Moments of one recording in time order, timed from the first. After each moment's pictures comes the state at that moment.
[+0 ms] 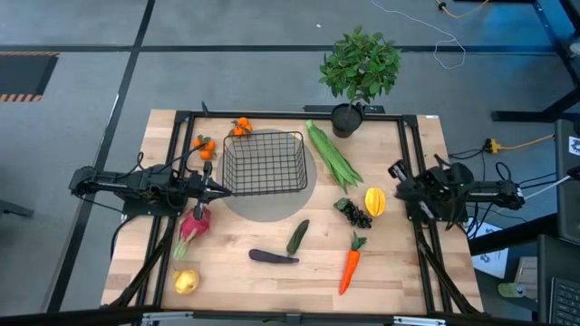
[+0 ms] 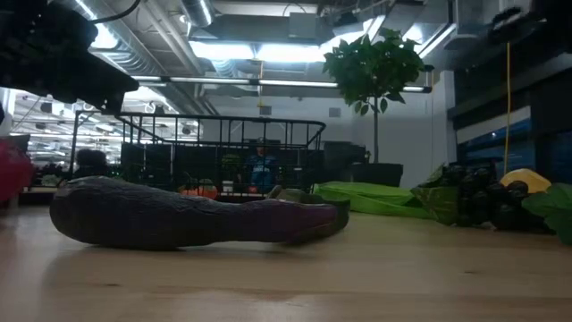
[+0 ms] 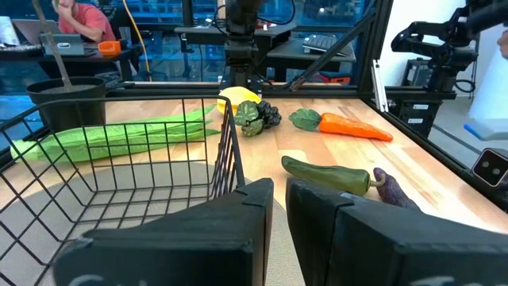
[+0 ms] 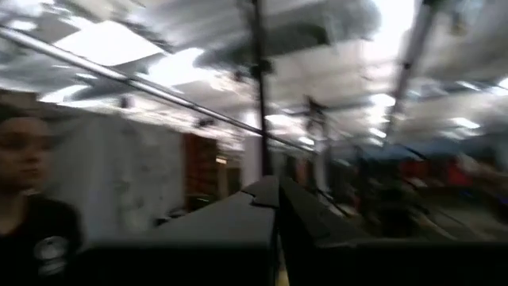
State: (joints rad) left arm -0.06 0.03 0.01 0.02 -0.04 -0.03; right arm 0.01 0.00 0.01 0.55 -0.35 0.29
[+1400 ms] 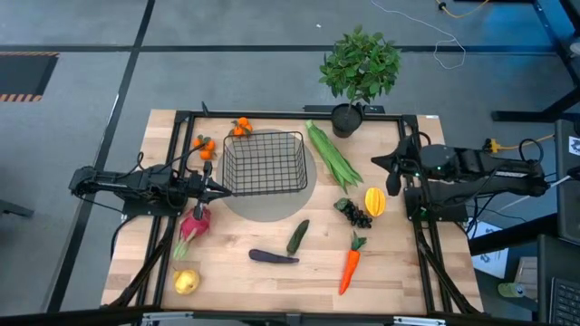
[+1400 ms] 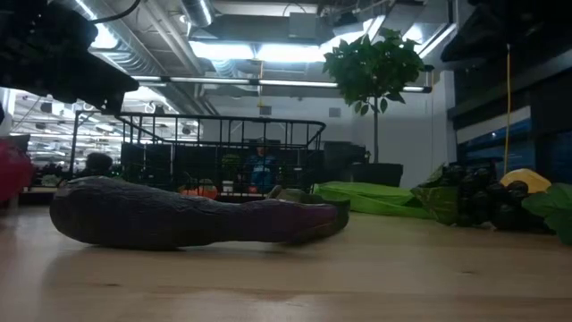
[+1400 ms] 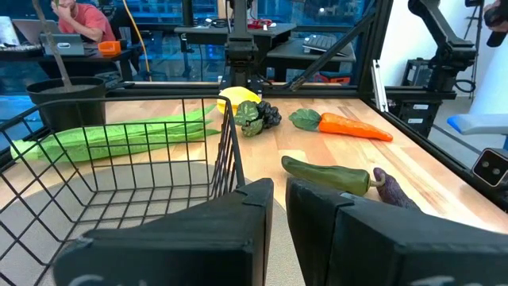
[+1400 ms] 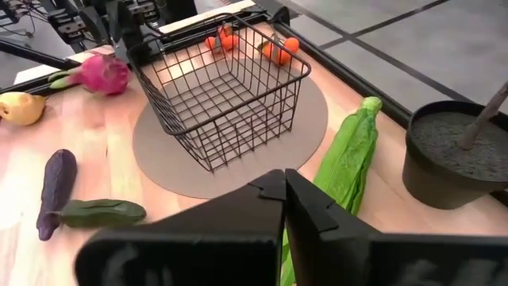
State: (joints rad) left arm -0.06 0.03 0.01 0.02 -0.04 -0.03; right arm 0.01 0.55 0.71 -0.65 0.35 0.34
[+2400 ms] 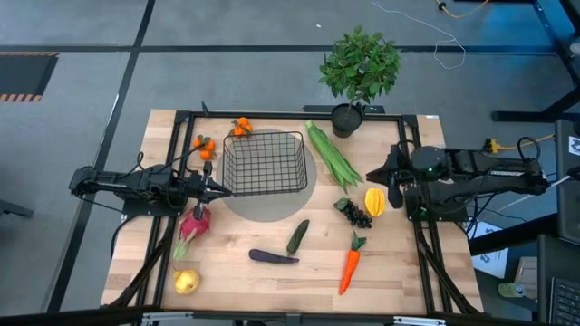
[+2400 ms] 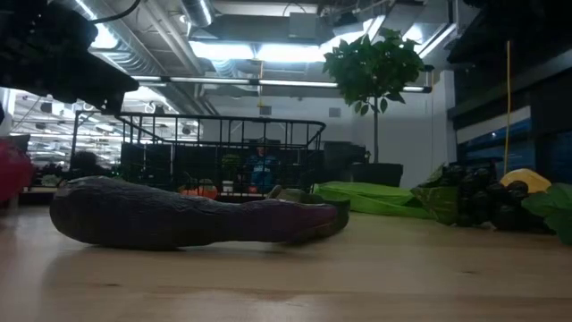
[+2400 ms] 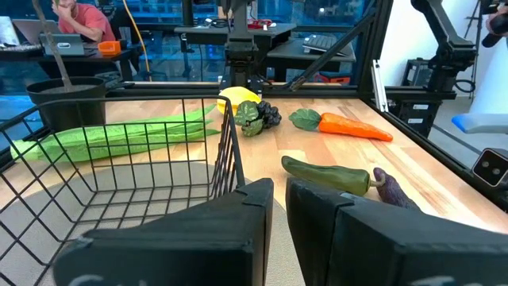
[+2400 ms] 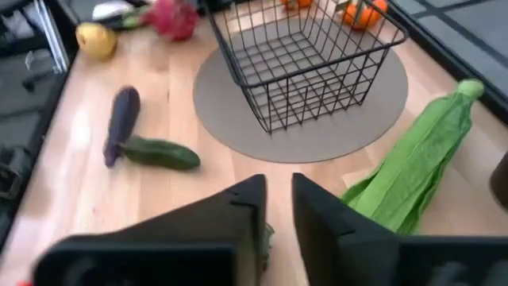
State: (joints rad) left arm -0.06 0.03 0.01 0.02 -0.04 -0.03; right arm 0.01 0.61 0.71 -0.66 0.08 0.22
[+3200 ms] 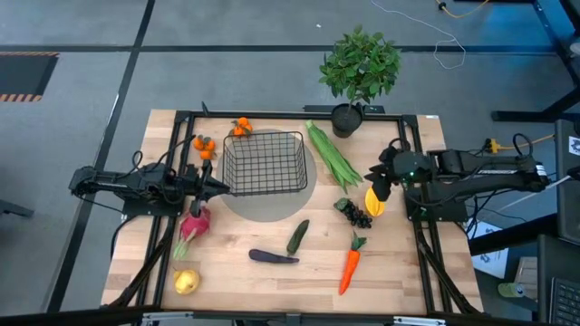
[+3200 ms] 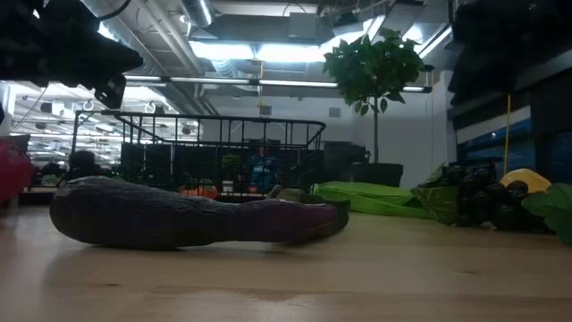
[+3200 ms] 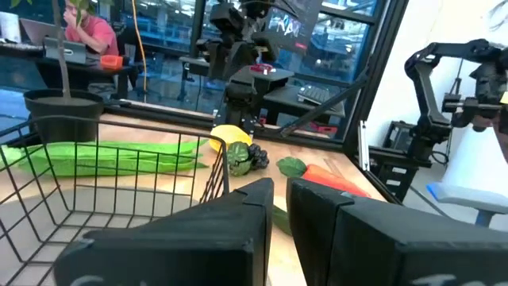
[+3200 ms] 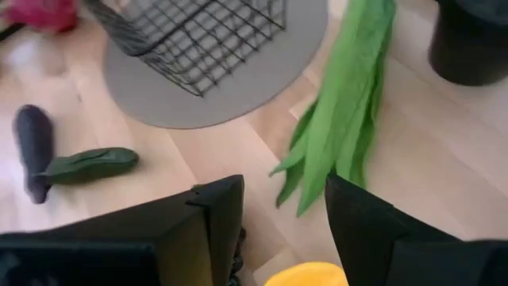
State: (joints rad) left arm -0.06 0.03 0.01 0.15 -0.05 -0.21; right arm 0.01 0.72 0.71 -0.79 0.26 0.61
